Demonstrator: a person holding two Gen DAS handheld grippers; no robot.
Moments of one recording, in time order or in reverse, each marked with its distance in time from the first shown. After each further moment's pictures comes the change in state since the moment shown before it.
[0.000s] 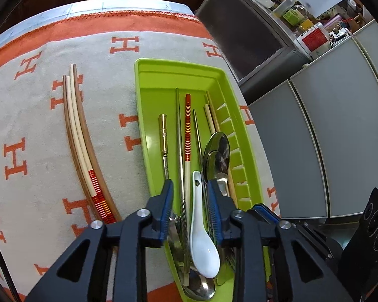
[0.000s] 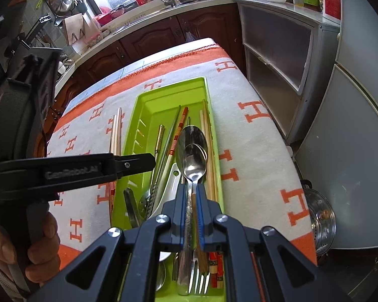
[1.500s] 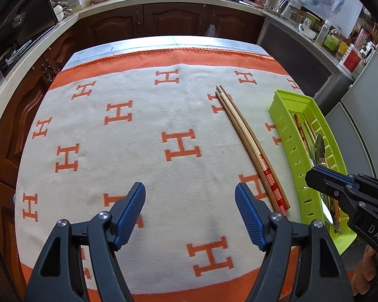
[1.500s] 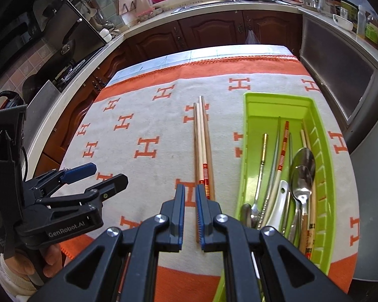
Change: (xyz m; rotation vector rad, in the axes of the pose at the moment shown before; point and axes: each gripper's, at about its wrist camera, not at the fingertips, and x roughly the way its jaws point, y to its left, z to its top) left arm -0.104 0.133 -0.067 -0.012 -0.234 0.335; right arm 0.020 0.124 0.011 -0.227 0.059 0.122
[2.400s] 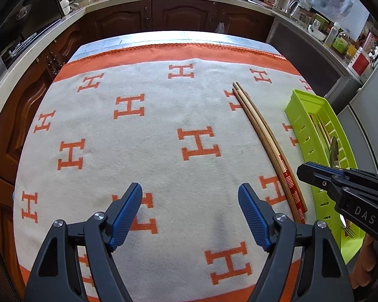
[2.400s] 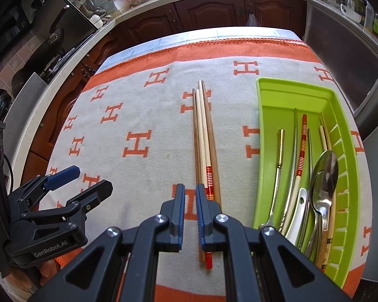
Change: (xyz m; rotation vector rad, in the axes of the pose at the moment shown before) left arm 0.018 0.016 0.000 -0.024 0.008 0.028; right arm 0.045 -0.001 0.014 0.018 0.087 -0.031
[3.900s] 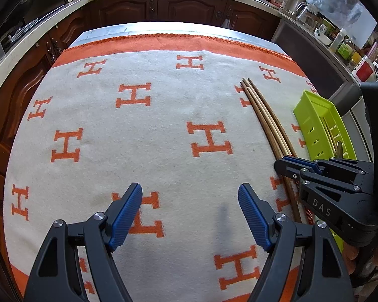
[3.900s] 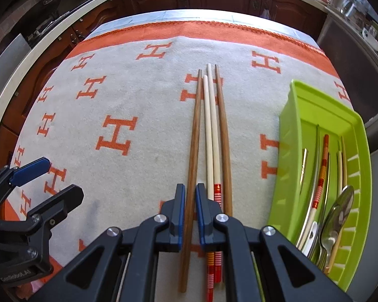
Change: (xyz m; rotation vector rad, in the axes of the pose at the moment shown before) left arm 0.017 0.016 -0.001 -0.051 0.027 -0.033; right arm 0.052 0.025 0.014 -0.171 0.089 -0.140
